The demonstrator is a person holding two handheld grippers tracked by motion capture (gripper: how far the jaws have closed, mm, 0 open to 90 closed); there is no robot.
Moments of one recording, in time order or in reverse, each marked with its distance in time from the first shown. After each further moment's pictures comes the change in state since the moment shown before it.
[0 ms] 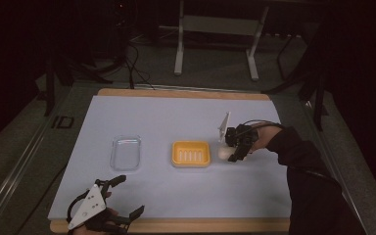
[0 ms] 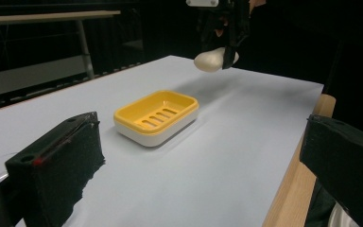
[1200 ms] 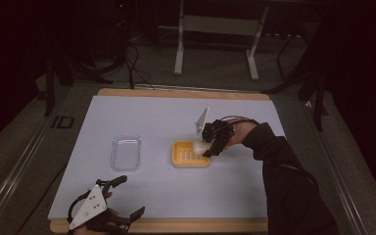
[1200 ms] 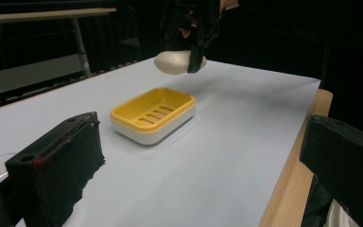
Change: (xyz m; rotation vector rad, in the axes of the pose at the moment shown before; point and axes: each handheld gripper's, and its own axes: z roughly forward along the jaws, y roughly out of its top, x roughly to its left) left arm -0.001 0.000 0.001 0.012 -0.016 0.011; right arm -0.006 0.063 0.005 -0.155 -0.010 -0.097
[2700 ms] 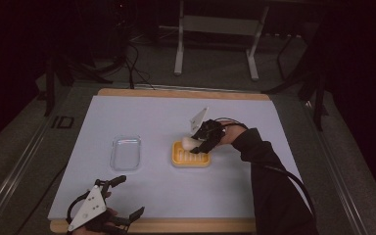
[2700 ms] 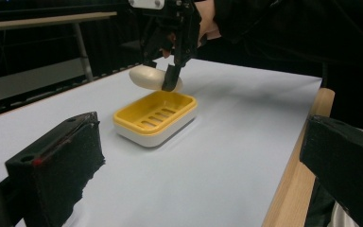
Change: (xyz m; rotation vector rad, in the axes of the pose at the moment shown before) left arm 0.000 0.001 -0.002 -0.004 0.006 0.028; right arm -0.019 0.001 0.033 -0.216 -0.032 -0.006
